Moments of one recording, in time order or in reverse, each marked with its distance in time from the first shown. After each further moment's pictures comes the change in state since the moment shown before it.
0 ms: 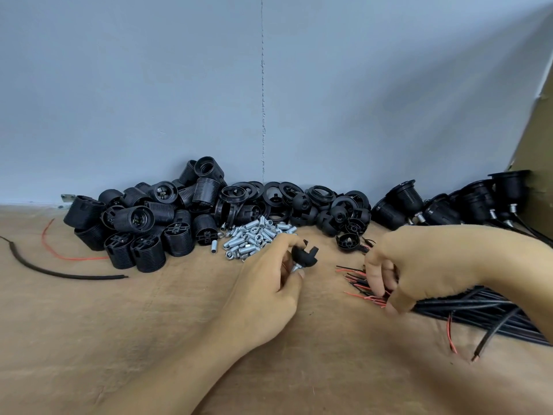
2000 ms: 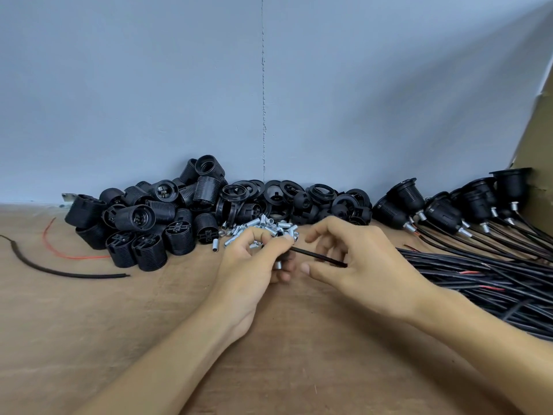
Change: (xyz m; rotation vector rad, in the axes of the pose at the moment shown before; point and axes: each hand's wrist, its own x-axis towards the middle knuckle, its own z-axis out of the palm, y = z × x) left_hand 0.017 0.005 -0.006 -0.881 0.208 -0.504; right_hand 0.043 -0.029 0.056 0.549 0.765 -0.389
